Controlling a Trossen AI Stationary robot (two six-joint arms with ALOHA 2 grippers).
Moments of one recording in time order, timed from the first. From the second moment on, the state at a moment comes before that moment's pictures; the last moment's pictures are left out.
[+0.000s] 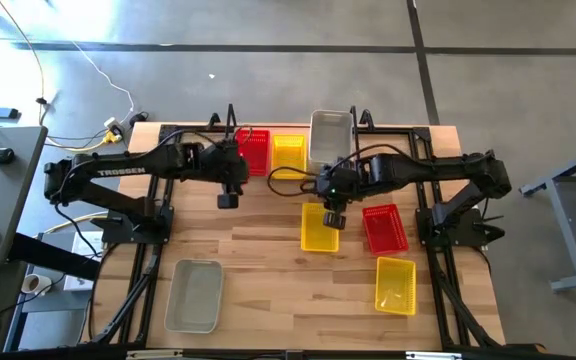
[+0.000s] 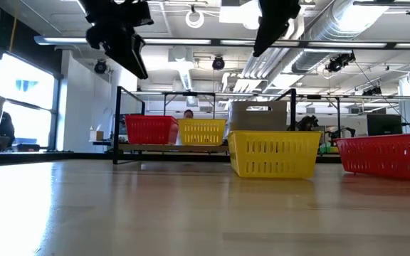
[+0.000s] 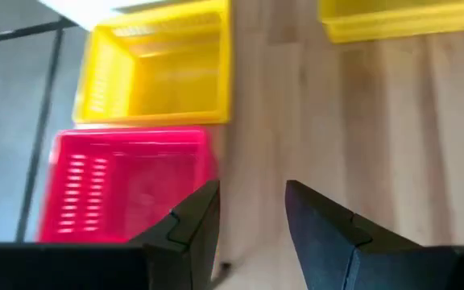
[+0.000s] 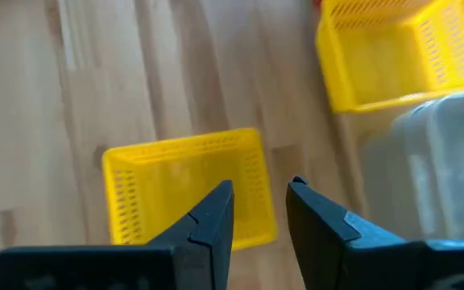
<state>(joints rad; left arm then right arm) 0.33 1.23 1.03 -0.72 -0.16 0.32 0.04 1.57 1.51 -1.03 0.17 0.16</state>
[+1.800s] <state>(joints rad) -0.04 1.22 1.03 -0.79 -0.23 -0.03 0.28 1.58 0.84 -0.31 0.10 0.31</state>
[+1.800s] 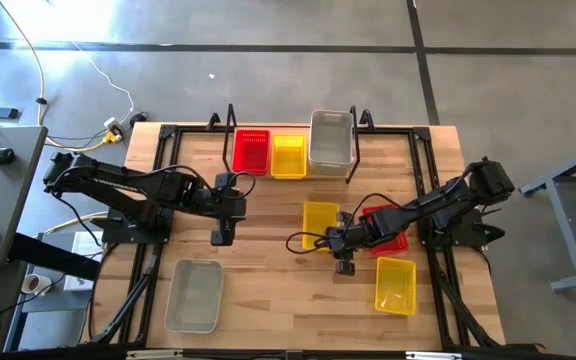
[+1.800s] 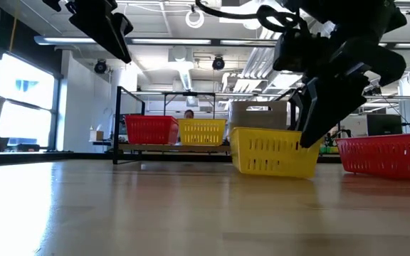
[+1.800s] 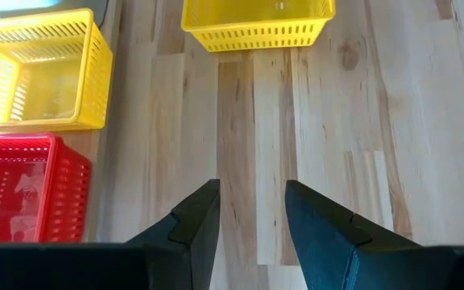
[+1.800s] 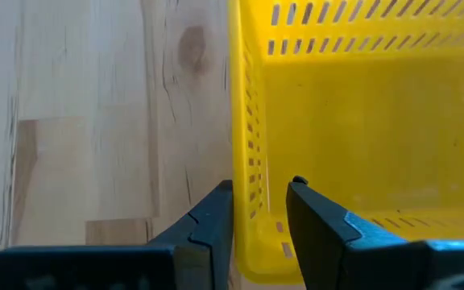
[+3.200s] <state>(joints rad) -0.04 1.22 1.03 -0.79 -0.27 -0.03 0.18 1.58 1.16 -0.33 0.09 -0.11</state>
